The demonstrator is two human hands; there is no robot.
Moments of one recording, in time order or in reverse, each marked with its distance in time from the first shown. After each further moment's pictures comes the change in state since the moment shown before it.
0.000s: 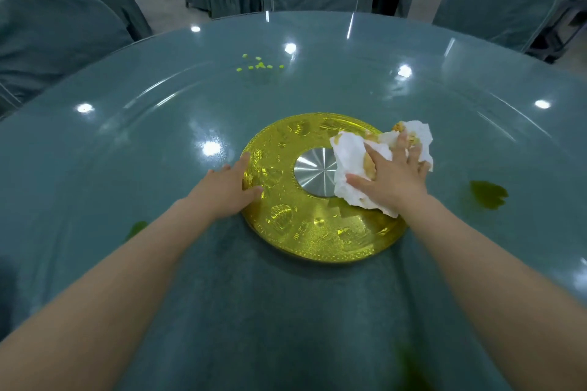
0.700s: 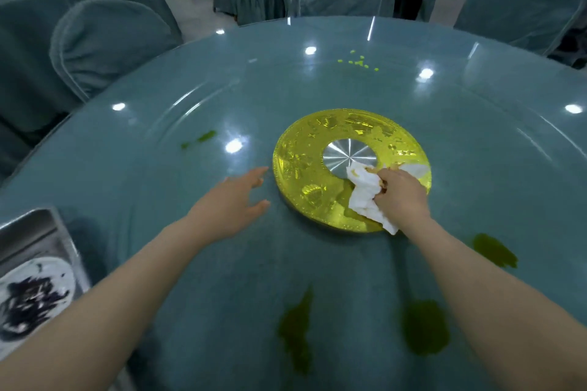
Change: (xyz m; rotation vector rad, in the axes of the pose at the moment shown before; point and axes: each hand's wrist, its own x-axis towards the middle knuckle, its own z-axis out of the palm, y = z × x) left_hand -0.123 -0.005 -0.022 -0.130 0.105 0.127; right_hand -0.073 -0.024 0.011 0.249 0.209 -0.101
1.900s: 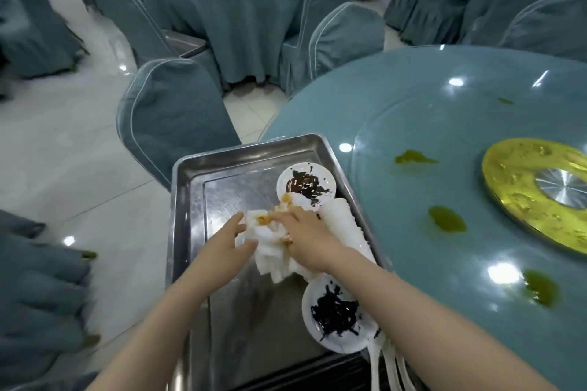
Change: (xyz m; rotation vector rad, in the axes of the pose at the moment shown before) left_hand -0.423 -0.215 -0.047 -0.569 0.366 -0.660; right_hand -0.314 -0.446 0.103 0.001 -0.710 -0.887
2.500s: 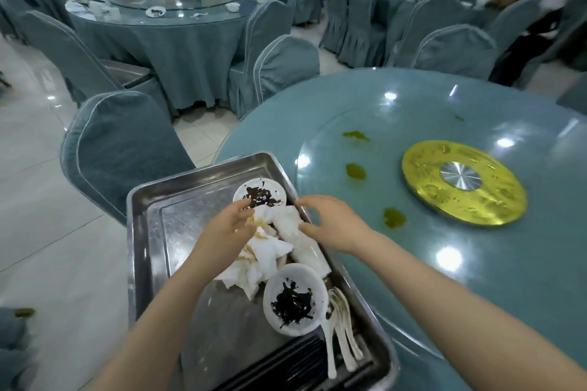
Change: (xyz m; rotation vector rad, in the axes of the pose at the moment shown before) left_hand -0.021 0.080 0.004 -0.161 -0.037 0.208; right_hand -0.100 0.018 -0.096 0.051 0.271 0.131
